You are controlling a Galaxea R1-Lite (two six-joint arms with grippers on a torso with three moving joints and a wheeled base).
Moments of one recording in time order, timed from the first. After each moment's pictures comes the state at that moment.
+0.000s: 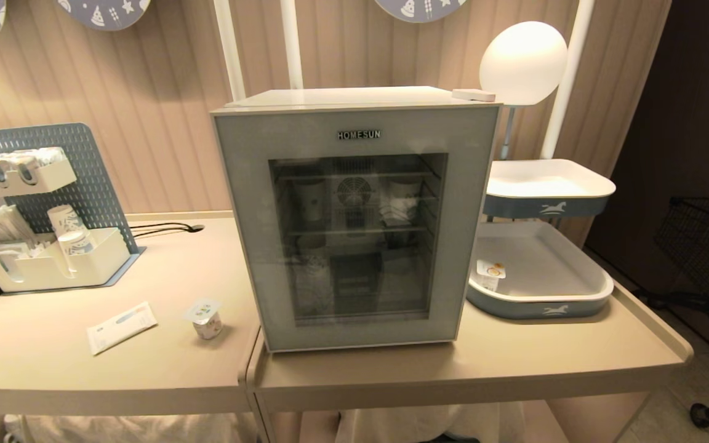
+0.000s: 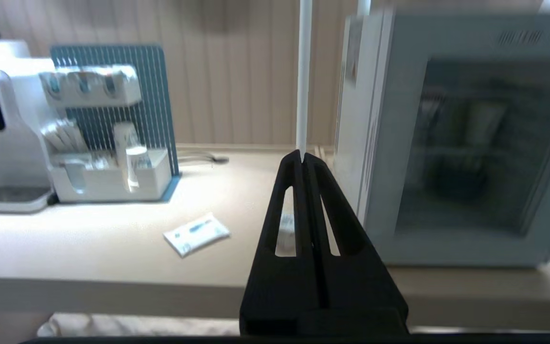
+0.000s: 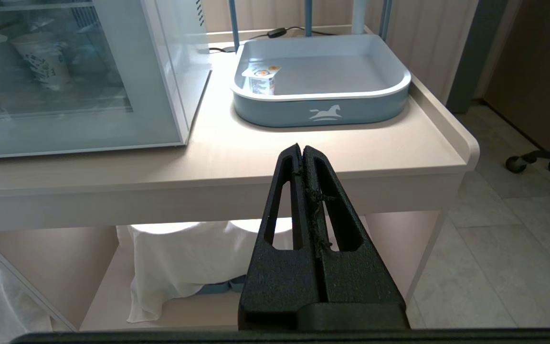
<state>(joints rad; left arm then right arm) 0.00 0.14 -0.72 0.32 0.07 -0.01 0.00 0.00 0.00 0.01 0.01 0.00</state>
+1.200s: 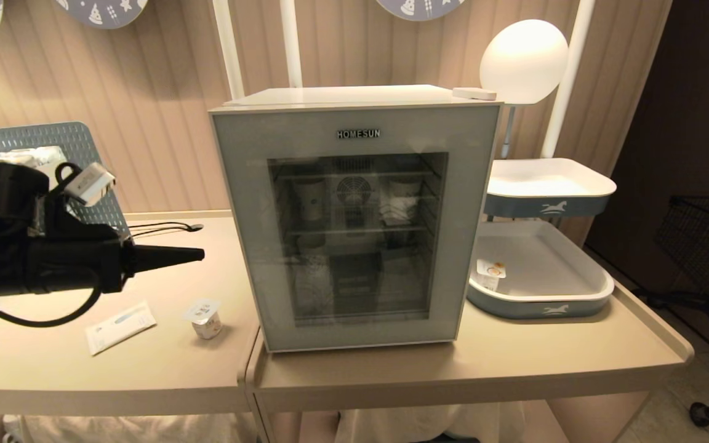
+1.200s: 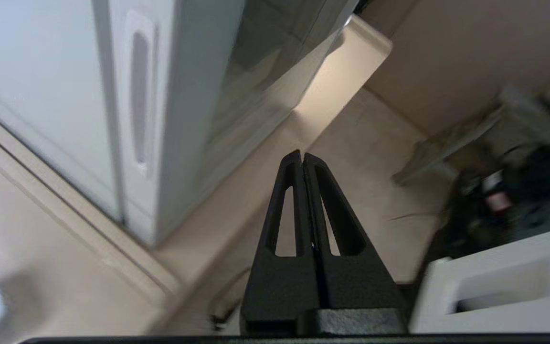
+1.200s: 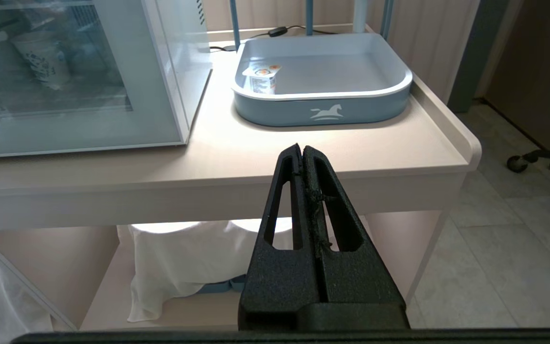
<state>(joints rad) 0.16 1.66 -1.01 -0.03 -1.13 0.26 0.00 0.00 0.00 0.01 0.01 0.00</state>
